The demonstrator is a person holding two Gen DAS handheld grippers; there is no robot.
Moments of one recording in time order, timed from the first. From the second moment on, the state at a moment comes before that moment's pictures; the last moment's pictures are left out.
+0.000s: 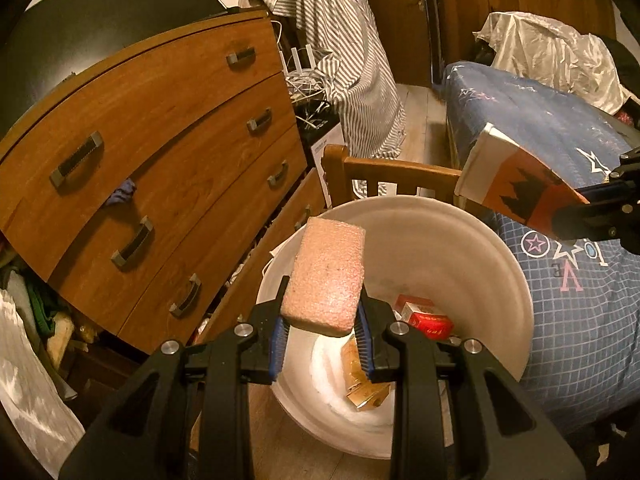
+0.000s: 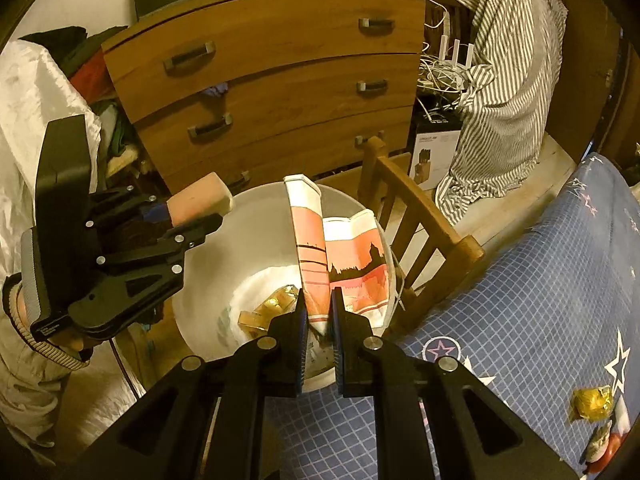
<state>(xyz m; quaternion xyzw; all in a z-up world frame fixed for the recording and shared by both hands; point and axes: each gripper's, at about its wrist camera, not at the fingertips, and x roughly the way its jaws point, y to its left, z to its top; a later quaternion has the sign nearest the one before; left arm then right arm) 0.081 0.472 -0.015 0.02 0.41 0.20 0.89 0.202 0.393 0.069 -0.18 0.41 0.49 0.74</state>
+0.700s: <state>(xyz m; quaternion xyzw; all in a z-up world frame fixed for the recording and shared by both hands) 0.094 0.474 -0.028 0.02 0.41 0.21 0.89 0.206 0.400 0.059 -0.18 0.41 0.49 0.75</state>
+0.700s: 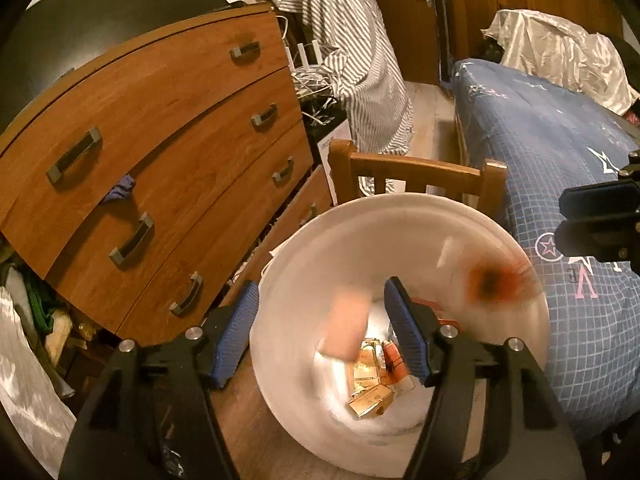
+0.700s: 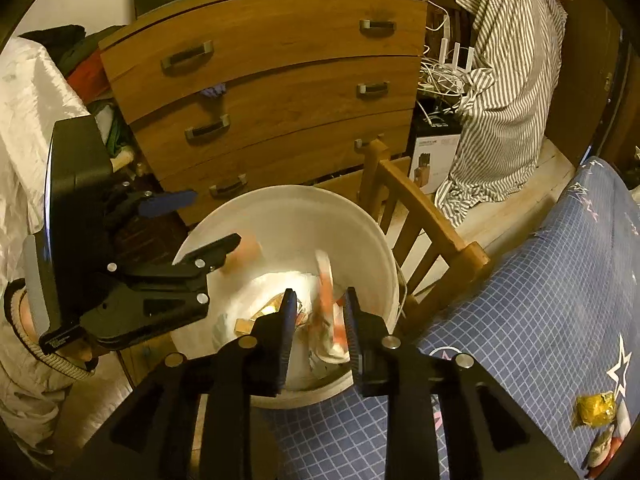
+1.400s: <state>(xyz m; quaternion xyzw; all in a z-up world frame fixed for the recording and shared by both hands) 0.081 0.423 0.002 0.08 0.35 0.26 0.90 0.192 0.350 0.069 -0.16 0.35 0.47 0.79</state>
